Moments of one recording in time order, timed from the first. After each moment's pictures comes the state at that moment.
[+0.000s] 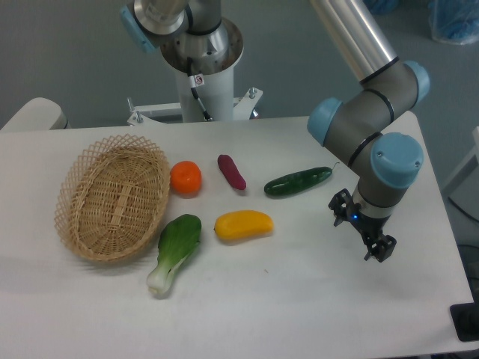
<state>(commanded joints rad) 2.68 -2.16 -1.45 -1.04 1.52 1.68</state>
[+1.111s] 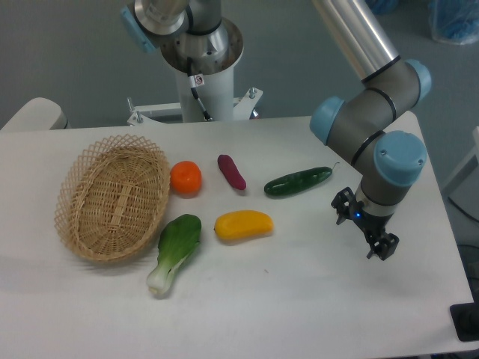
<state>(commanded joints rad) 2.72 -2.12 -1.54 -1.04 1.52 1.71</state>
